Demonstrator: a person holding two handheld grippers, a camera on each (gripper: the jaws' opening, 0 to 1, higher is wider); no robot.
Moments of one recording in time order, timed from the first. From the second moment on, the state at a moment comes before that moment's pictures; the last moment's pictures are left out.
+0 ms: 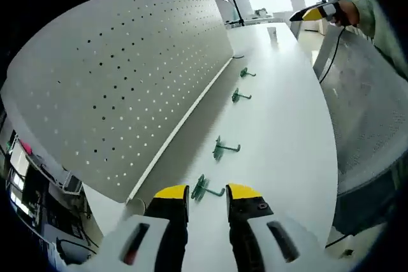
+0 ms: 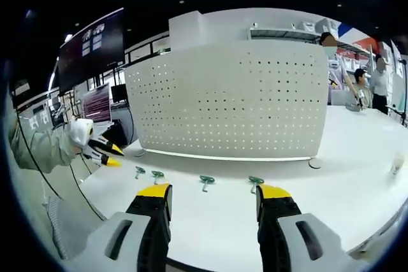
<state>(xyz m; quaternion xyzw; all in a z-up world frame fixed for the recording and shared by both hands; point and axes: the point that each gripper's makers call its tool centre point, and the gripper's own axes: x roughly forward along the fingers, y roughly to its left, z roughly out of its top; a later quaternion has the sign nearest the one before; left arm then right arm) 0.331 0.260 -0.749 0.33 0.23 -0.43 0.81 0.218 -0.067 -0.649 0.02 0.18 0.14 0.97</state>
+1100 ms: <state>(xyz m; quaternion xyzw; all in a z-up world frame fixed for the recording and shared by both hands) 0.373 0.261 -0.820 0.35 0.31 -0.50 0.73 0.221 -0.061 -0.664 0.01 0.22 0.12 0.97</state>
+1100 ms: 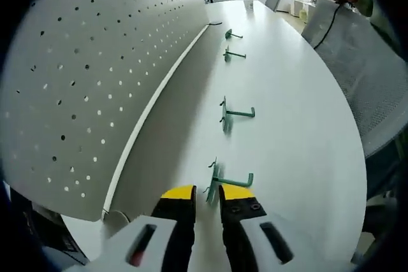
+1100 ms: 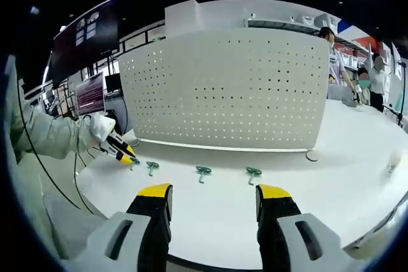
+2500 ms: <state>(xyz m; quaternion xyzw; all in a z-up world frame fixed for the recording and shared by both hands) 0.333 0.253 -0.646 0.02 0.06 -0.23 0.97 0.227 -0.001 -0.600 0.04 0.11 0.24 0.96</state>
